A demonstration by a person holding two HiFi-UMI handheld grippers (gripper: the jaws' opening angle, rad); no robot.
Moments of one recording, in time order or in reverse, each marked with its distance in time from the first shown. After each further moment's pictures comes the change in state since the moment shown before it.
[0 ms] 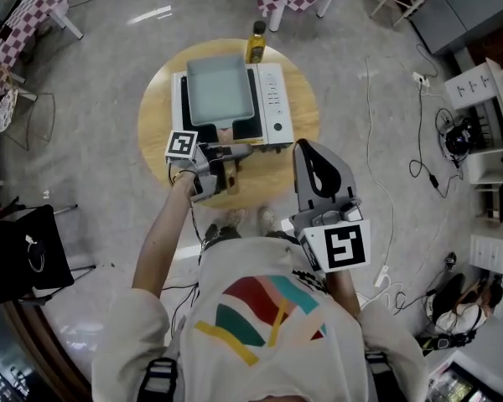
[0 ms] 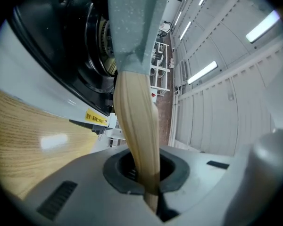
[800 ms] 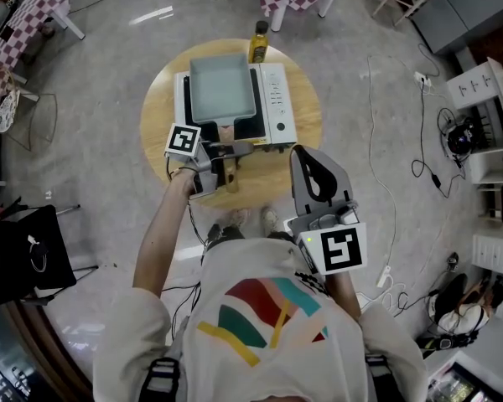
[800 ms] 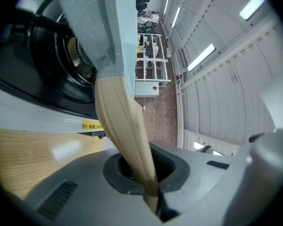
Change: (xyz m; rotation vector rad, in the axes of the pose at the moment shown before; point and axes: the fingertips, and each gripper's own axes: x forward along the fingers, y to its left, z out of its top) left arm 0.000 -0.005 -0.002 0.129 0.071 0.104; right arm -0.004 0.011 -0.011 0.001 0.026 0.022
